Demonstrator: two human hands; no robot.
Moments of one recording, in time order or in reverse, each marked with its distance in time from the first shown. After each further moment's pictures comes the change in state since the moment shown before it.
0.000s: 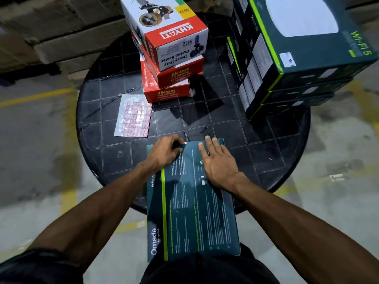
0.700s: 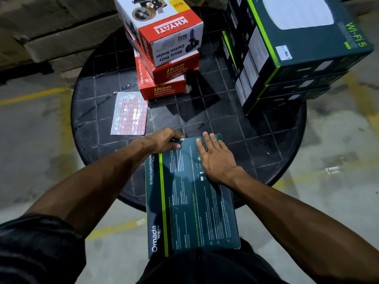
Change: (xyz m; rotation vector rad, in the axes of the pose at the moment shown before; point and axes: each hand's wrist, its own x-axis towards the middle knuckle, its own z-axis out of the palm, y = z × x) left_hand 0.032 0.007 -0.025 0.160 -0.433 0.117; right_hand -0.002 0.000 -0.001 -0.018 -0.011 -0.001
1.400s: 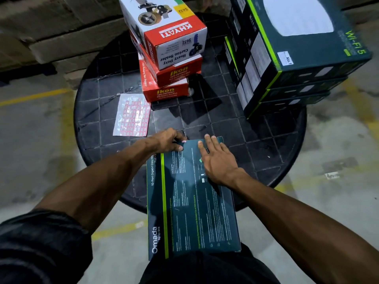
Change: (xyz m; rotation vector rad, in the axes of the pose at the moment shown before) left_hand 0.001 -0.001 -0.001 -0.074 0.019 0.010; right_hand 0.000 -0.001 -0.003 0.013 -0.019 -0.001
